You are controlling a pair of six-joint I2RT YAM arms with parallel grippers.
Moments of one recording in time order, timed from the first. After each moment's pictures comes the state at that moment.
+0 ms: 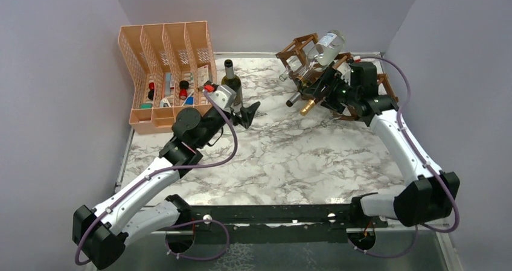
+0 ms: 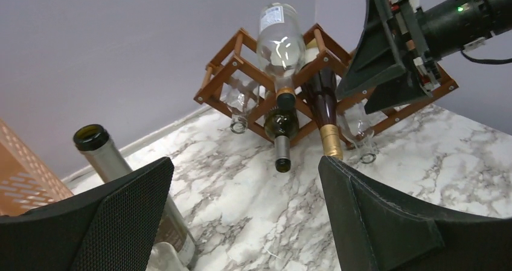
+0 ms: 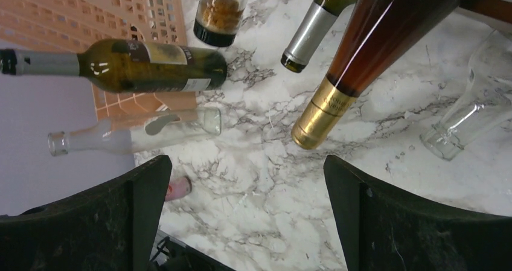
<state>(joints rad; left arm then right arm) -0.68 0.94 0.79 0.31 0.07 0.06 0.21 1.27 1.18 -0.51 -0.30 0.69</state>
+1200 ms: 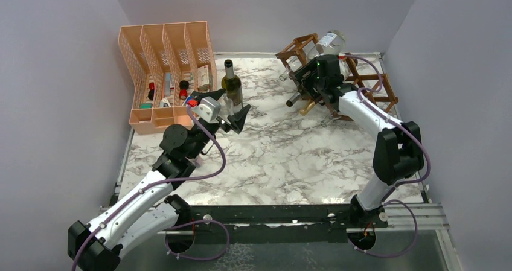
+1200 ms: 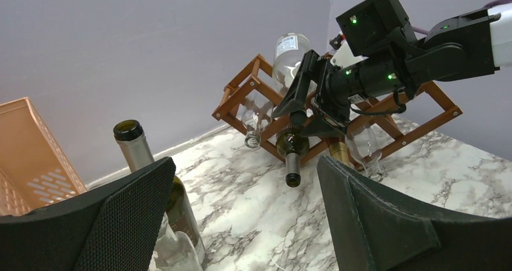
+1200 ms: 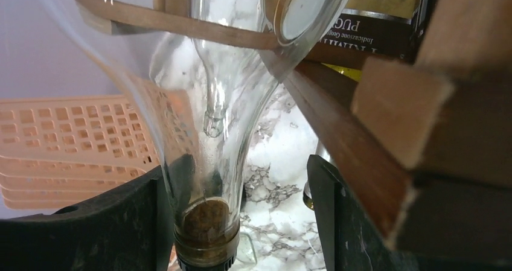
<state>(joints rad) -0.66 0.78 0.62 0.45 0.01 0.06 0.34 1.69 1.29 -0.15 0.11 1.03</state>
